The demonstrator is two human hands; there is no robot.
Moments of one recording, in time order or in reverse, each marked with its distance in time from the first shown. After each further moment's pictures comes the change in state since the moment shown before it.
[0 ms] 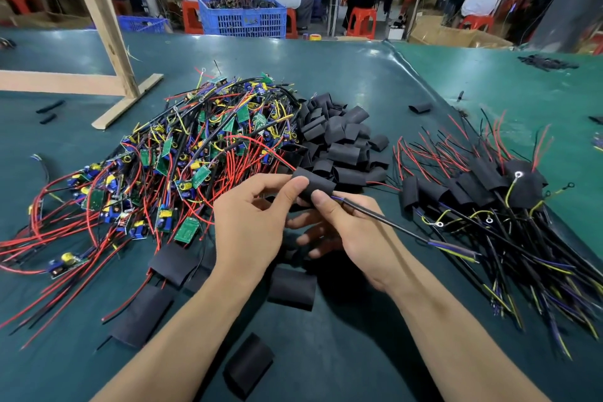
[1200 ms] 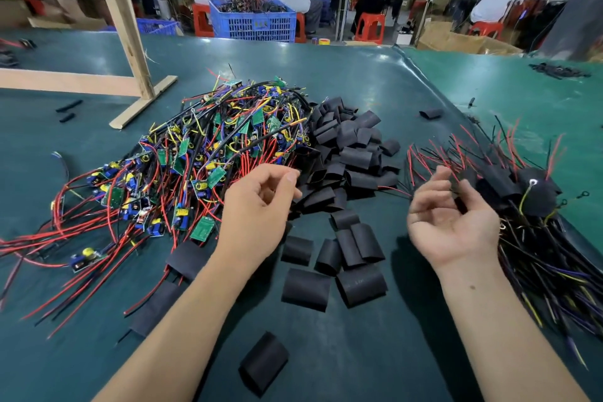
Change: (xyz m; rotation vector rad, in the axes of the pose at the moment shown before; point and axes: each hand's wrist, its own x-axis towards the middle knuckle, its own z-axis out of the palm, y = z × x) left_hand 0.016 -0.007 -0.019 0.063 -0.129 -0.053; right_hand -0.002 -0.029 -0.062 1.277 0.436 -0.064
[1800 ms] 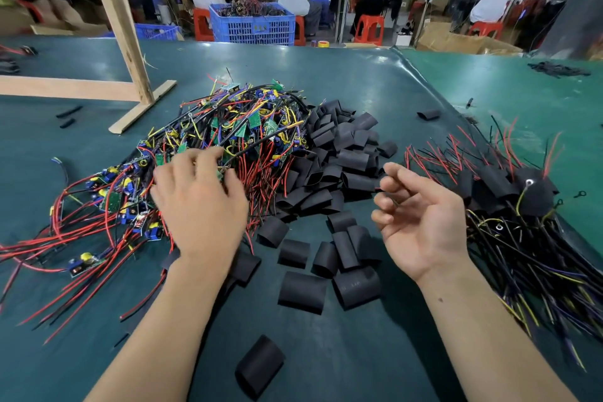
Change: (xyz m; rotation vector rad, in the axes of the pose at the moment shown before) left_hand 0.017 -0.017 -0.029 0.905 0.458 0.141; right_hand -0.008 0.029 0.004 -0.696 -0.185 -0.037
